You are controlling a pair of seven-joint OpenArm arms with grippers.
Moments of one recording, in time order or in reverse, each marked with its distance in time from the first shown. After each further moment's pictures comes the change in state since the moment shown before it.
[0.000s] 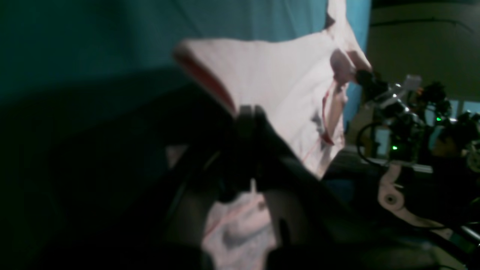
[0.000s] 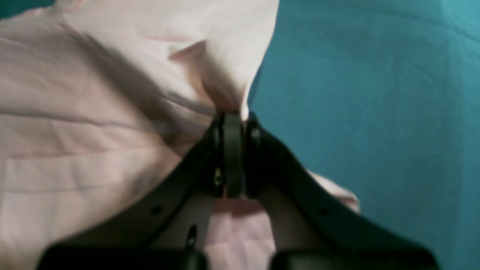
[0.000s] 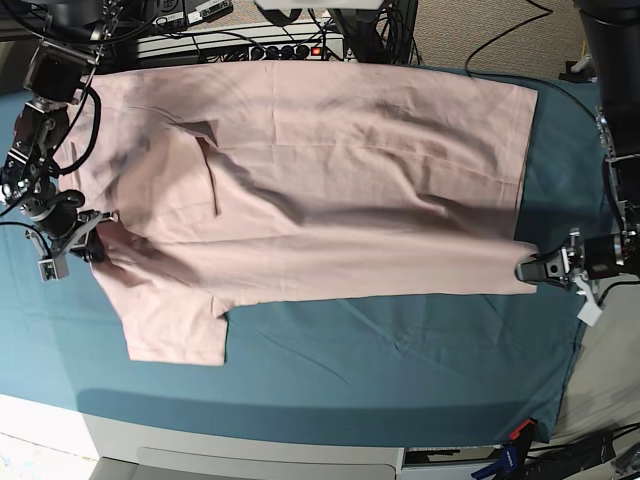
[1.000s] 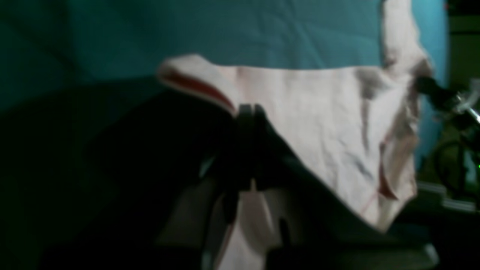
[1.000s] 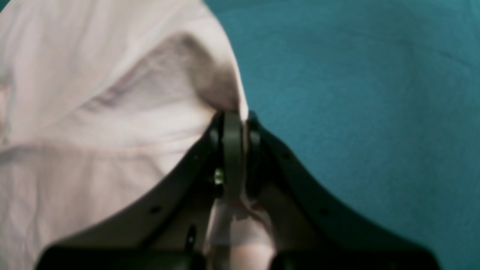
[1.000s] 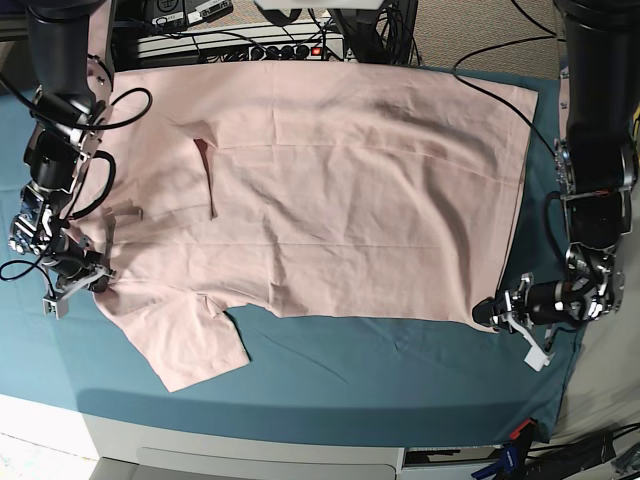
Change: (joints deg) left arm -8.0 11.2 -0.1 -2.0 29.2 2.3 -23.1; right arm 27.6 -1.0 0.1 -41.5 -15.7 -2.4 9.2
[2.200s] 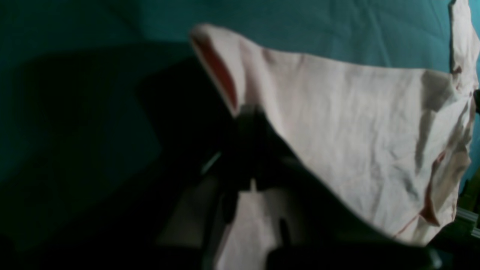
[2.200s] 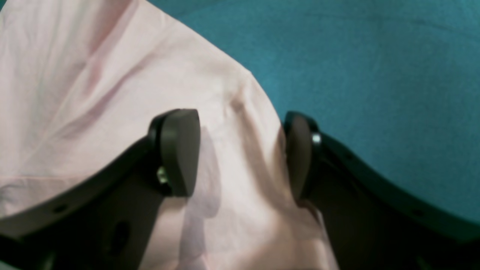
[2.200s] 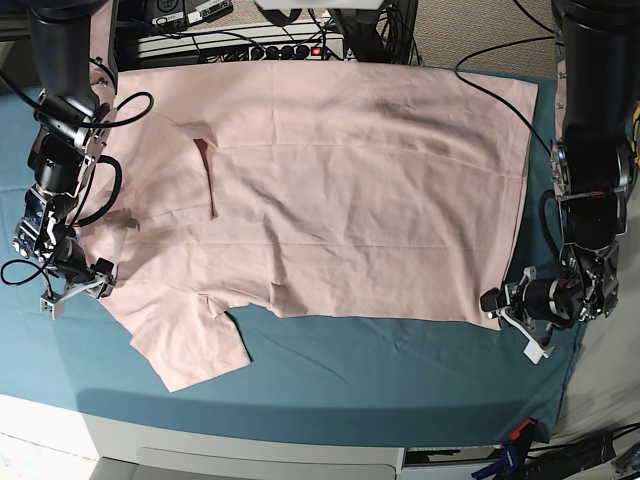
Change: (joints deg) left arm 0.0 1.6 0.0 0.0 12.6 9.1 -5.0; right arm 0.8 -1.7 0.0 0.1 2.7 -12.1 -3.8
